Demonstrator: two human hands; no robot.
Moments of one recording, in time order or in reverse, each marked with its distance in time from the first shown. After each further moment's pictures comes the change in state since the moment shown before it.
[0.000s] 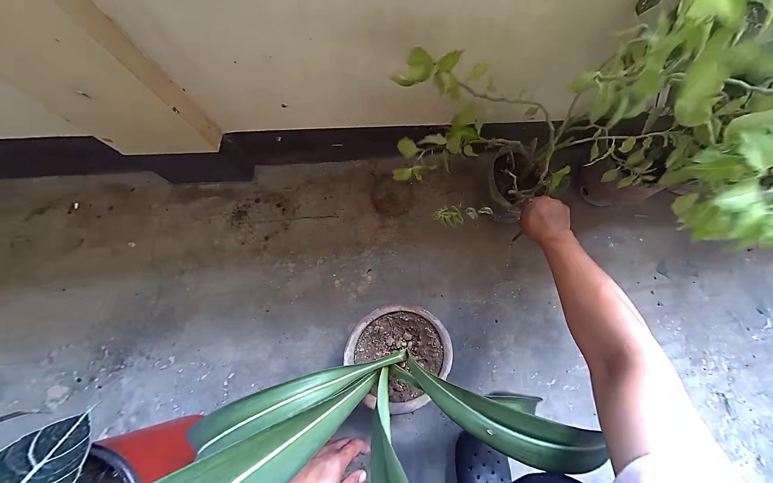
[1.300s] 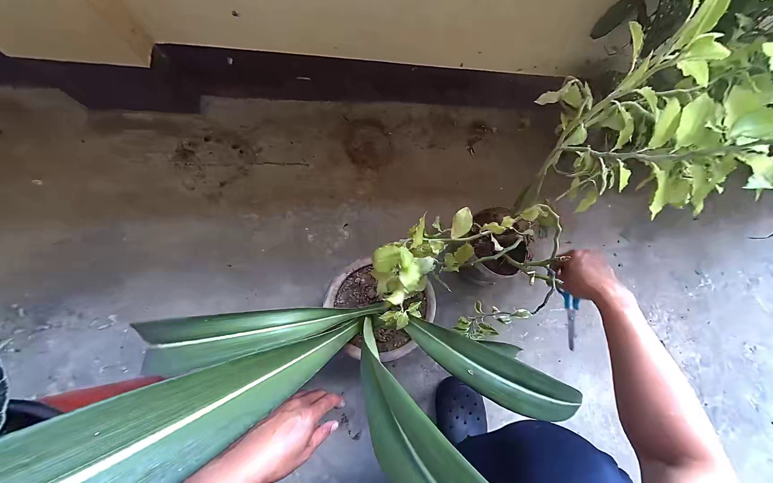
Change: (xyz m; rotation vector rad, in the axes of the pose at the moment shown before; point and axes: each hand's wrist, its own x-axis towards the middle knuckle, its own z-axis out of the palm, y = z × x) left_hand -0.016 -0.005 -0.004 0.241 0.063 0.072; right_hand -0.169 0.100 0.021 0.054 -0.301 0.024
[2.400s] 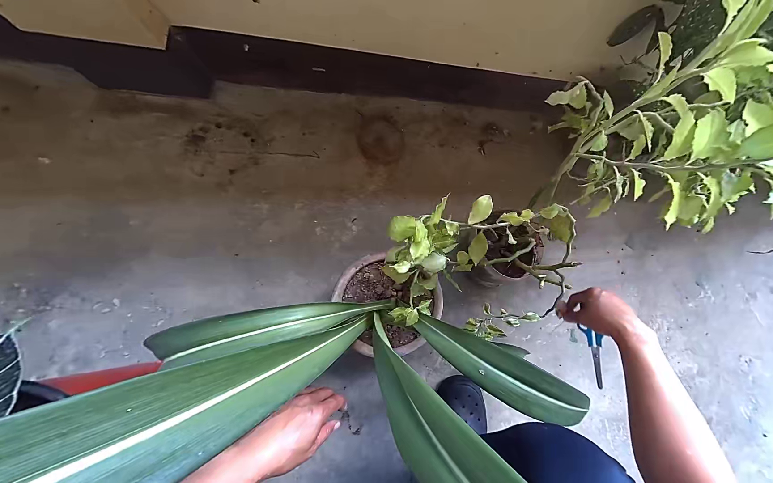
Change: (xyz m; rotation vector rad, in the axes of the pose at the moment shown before) left_hand 0.004 -0.002 0.003 0.093 -0.091 0.032; right_hand -0.016 0.046 0.032 -0.059 -0.207 0.057
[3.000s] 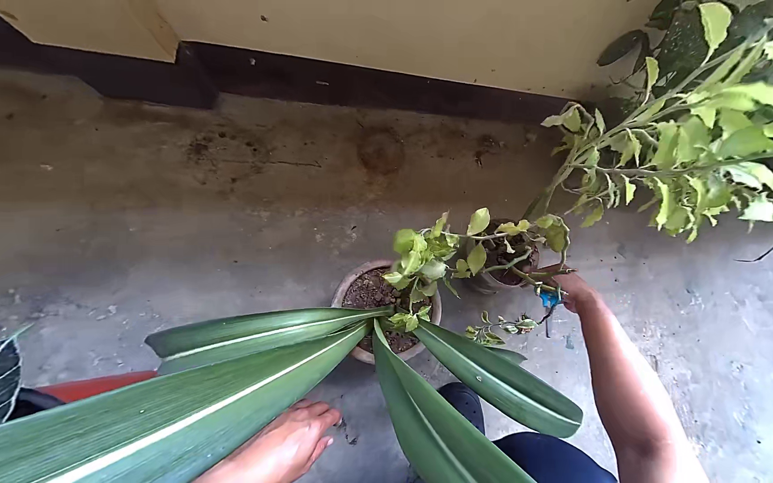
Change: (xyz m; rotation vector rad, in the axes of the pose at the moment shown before) left_hand -0.001 -0.001 0.009 0.055 -0.060 -0.006; right_hand 0.029 -0.058 -0.015 0.850 0.078 -0.017
